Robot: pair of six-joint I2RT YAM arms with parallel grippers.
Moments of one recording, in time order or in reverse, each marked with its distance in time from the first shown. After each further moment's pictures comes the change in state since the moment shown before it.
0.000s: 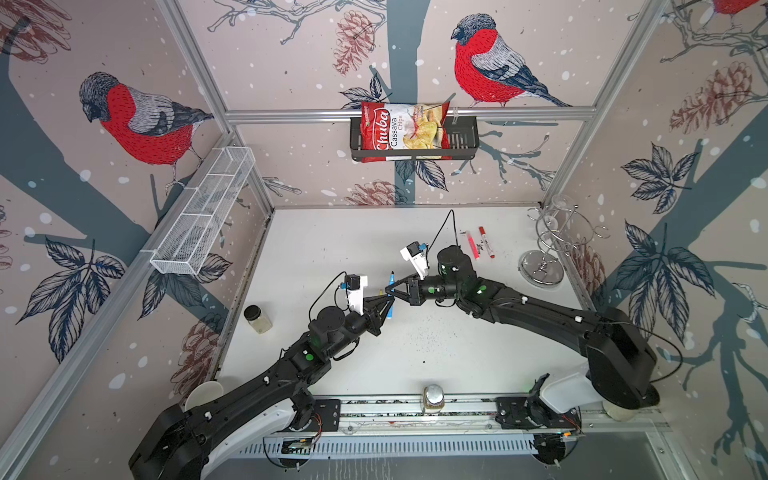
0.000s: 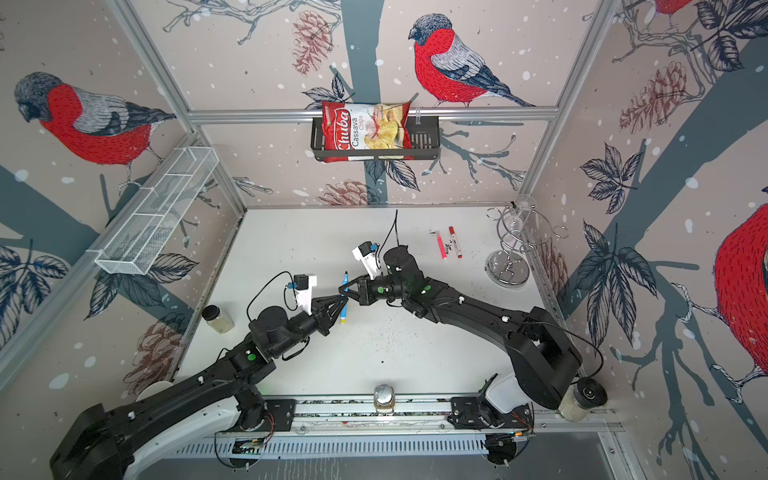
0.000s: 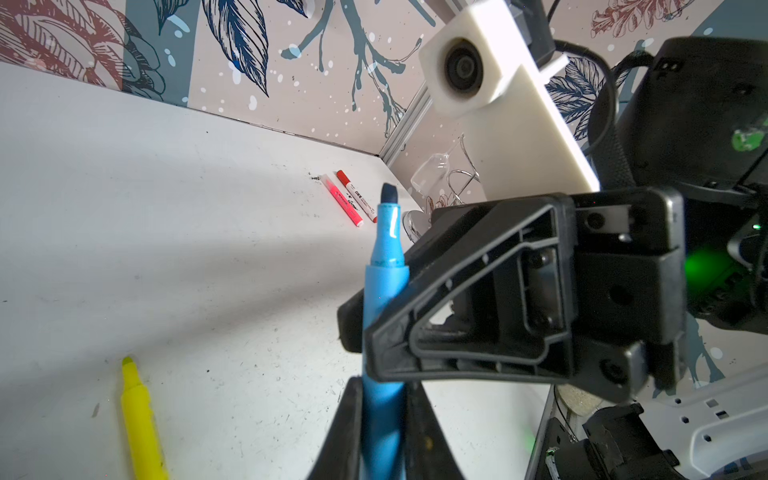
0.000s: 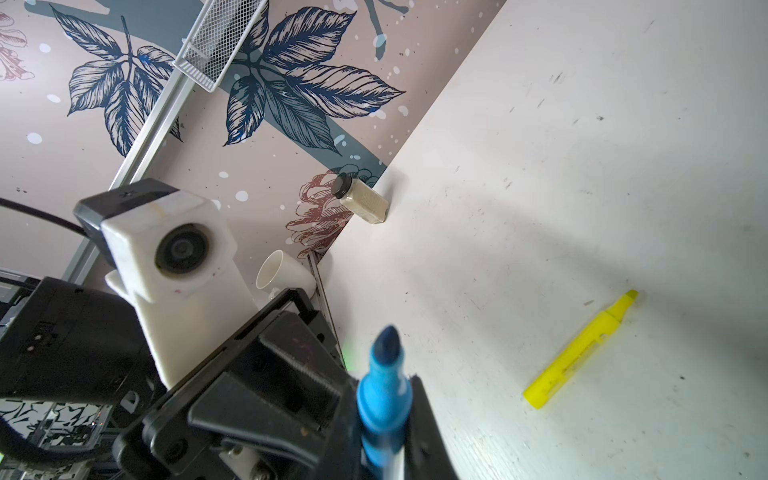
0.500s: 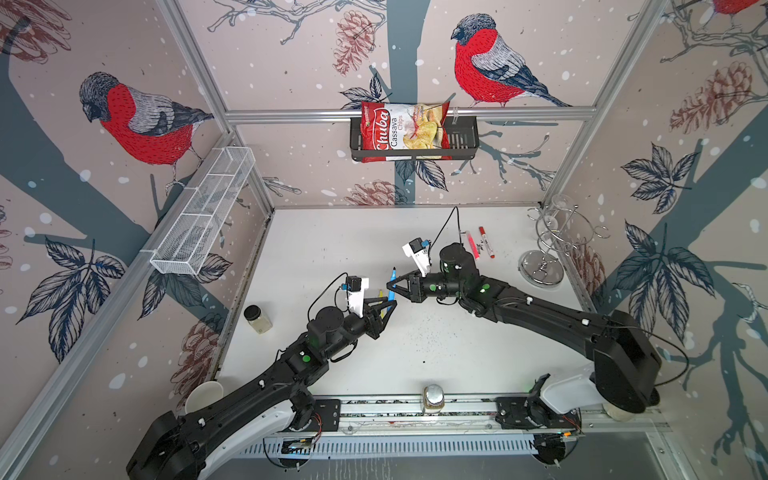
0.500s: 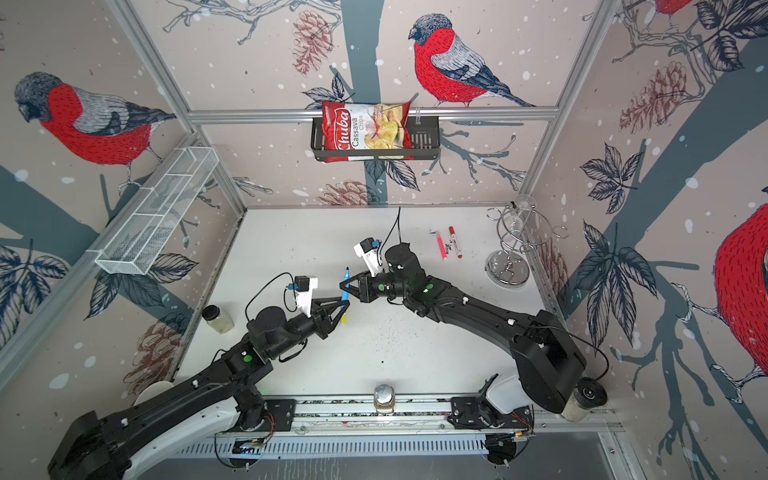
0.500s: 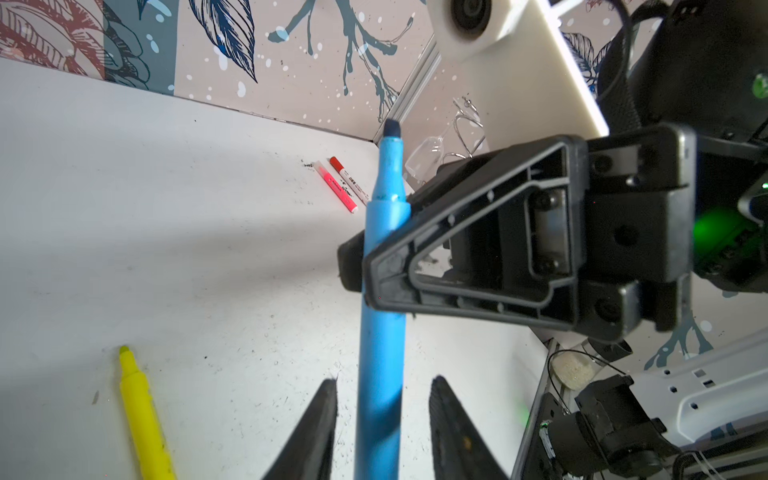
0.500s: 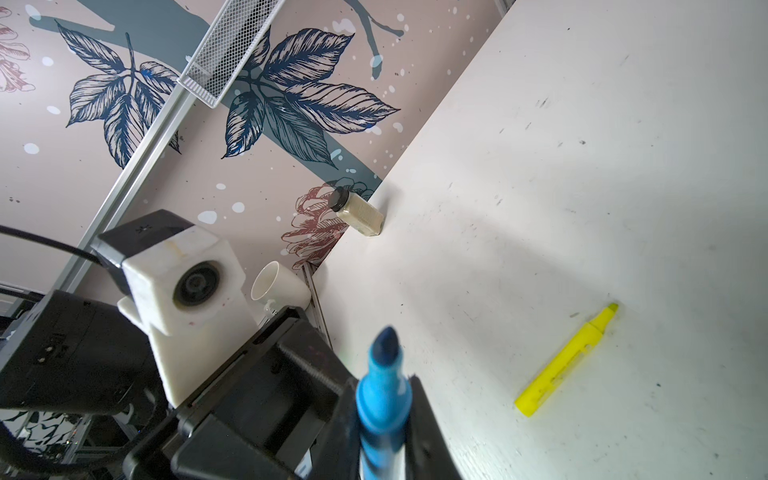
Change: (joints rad) left arm -0.001 -0.052 0.014 -0.091 0.035 0.025; right arm 0.000 -0.025 0.021 -0.032 0.040 -0.012
